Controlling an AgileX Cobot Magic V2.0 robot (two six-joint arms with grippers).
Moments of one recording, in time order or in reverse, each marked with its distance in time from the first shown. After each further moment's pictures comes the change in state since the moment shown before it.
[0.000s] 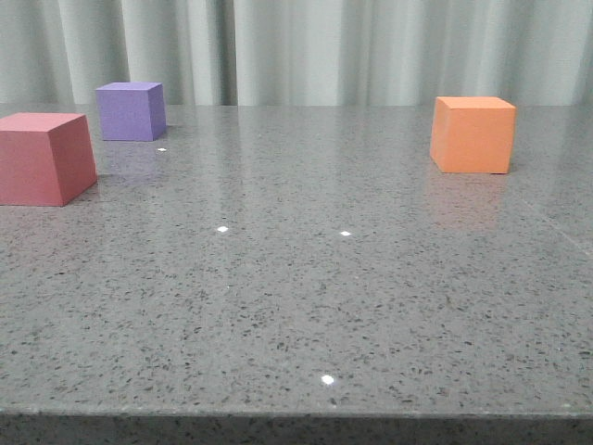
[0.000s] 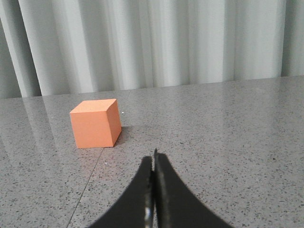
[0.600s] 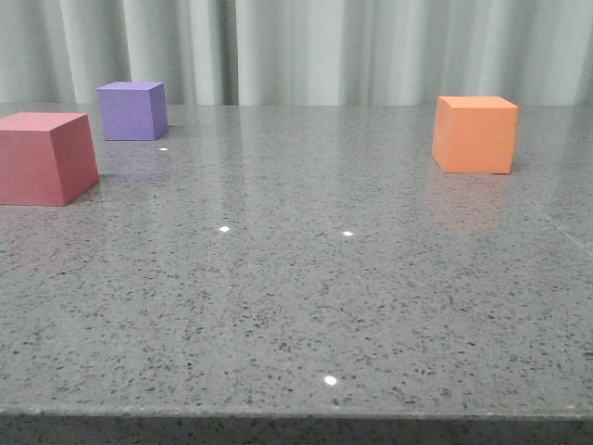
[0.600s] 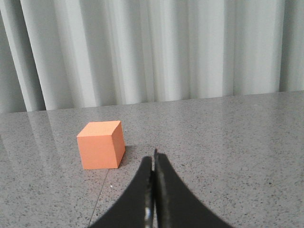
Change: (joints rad) left arm 0.000 0.000 0.000 0.000 0.000 0.000; right arm 0.000 0.003 -0.184 0.000 0.179 0.000
